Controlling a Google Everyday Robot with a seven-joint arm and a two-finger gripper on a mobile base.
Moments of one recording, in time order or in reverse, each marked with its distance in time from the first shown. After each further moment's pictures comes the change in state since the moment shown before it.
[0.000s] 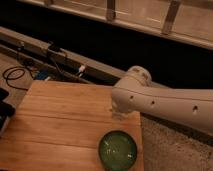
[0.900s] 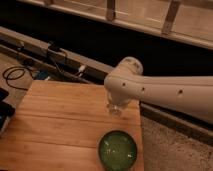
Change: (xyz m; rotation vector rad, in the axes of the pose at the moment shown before) arm -0.014 0.023 -0.003 0.023 0.007 -0.089
